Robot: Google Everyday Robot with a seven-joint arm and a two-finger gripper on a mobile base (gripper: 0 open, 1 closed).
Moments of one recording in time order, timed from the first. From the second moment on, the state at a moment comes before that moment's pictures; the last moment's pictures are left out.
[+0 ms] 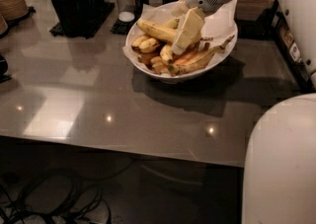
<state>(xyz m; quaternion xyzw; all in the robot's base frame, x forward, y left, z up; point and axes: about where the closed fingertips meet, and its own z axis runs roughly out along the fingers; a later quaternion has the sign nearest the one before) 0.639 -0.050 0.941 -0.65 0.69 0.21 0.23</state>
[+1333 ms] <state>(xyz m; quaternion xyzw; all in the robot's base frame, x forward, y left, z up) 0.674 -0.011 0.902 -0.65 0.69 0.24 0.23</state>
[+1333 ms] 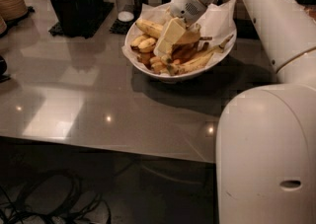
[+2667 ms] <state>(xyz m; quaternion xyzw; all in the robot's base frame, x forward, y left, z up) 0.676 -0.010 0.908 -0.65 0.68 0.24 0.25</state>
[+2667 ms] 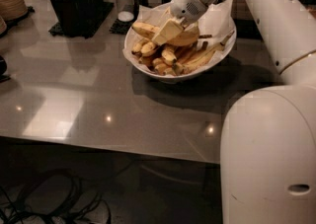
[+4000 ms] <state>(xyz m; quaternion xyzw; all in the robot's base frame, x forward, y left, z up) 0.591 -0.073 0.975 -0.64 0.73 0.07 0.23</state>
